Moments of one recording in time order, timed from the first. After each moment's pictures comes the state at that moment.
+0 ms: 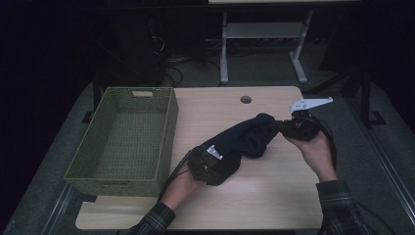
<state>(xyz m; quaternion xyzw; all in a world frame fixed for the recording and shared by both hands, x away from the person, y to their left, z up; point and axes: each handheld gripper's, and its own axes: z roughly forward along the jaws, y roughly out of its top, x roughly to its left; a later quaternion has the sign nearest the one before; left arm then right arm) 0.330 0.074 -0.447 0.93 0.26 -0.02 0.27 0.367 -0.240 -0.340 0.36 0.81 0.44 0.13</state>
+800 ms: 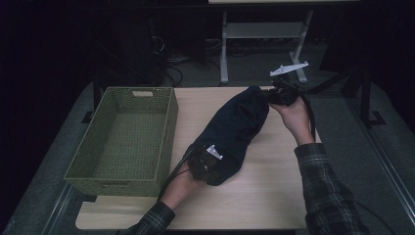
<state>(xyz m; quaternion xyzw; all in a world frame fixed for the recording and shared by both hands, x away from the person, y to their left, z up) 0.331 0.074 -0.447 0.93 0.26 -0.02 0.27 0.457 -0.202 -0.308 0.39 0.80 0.41 0.17</state>
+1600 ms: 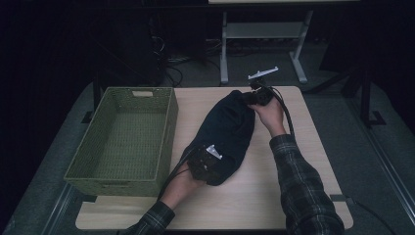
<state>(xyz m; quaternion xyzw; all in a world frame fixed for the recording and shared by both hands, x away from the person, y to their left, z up) 0.333 0.076 -0.447 0.93 0.26 -0.03 0.27 0.525 -0.161 -0.374 0.42 0.80 0.39 0.14</state>
